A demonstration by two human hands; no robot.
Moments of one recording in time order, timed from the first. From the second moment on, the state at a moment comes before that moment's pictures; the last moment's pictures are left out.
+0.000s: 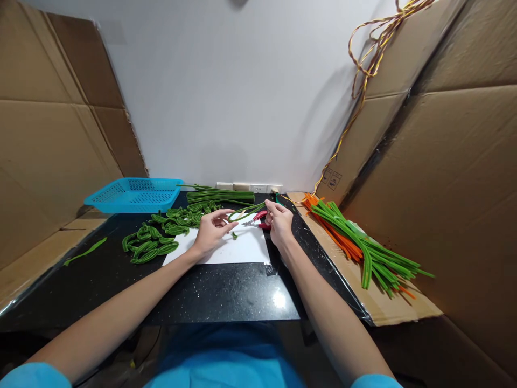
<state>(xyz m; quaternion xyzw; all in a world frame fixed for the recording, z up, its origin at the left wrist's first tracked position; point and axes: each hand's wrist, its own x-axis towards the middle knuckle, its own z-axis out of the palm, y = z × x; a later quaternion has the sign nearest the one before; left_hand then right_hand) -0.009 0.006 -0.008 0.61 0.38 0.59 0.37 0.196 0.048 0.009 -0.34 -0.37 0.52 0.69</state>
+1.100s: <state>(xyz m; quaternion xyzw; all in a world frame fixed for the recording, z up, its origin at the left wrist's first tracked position) -0.007 0.014 -0.014 0.53 0.41 0.61 0.42 0.195 0.053 0.006 -0.32 -0.34 0.55 0.69</state>
